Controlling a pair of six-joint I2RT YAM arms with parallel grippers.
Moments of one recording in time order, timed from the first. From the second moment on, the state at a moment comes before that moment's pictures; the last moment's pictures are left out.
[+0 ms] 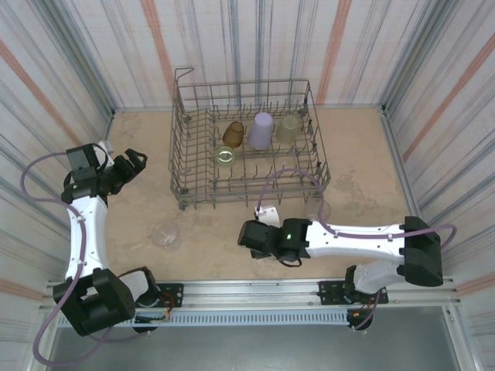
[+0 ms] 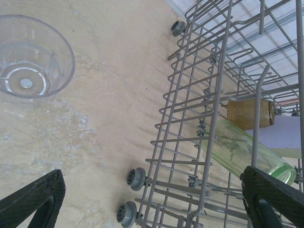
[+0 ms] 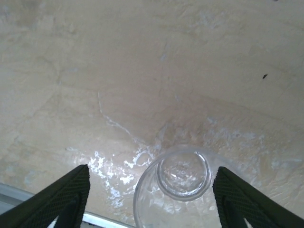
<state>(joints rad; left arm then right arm) 0.33 1.11 0.98 -0.63 0.45 -0.42 1.34 1.39 0.99 -0.86 0.39 1.04</state>
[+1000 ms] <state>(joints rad) 0.33 1.10 0.98 -0.63 0.45 -0.43 1.35 1.56 1.06 -0.91 0.36 1.08</state>
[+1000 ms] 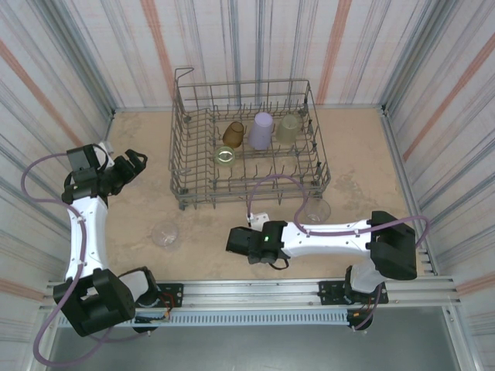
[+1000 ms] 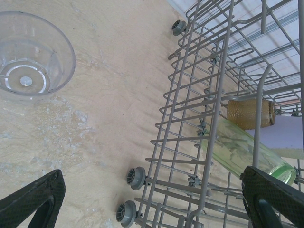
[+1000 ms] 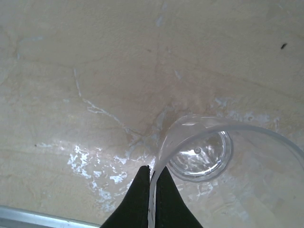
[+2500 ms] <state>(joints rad) 0.33 1.09 0.98 -0.63 0.43 -0.43 0.92 1.26 1.41 -1.28 0.32 0.74</state>
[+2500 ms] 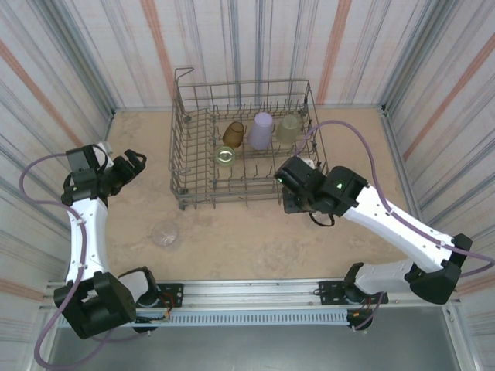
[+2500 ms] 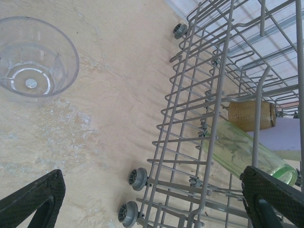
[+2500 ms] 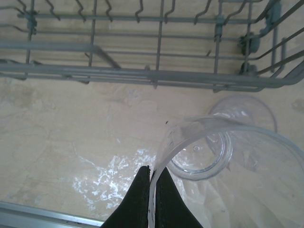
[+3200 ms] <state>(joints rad) 0.33 1.09 1.00 -0.67 0.33 -0.42 0.65 1.38 1.68 -1.24 0.25 0.45</state>
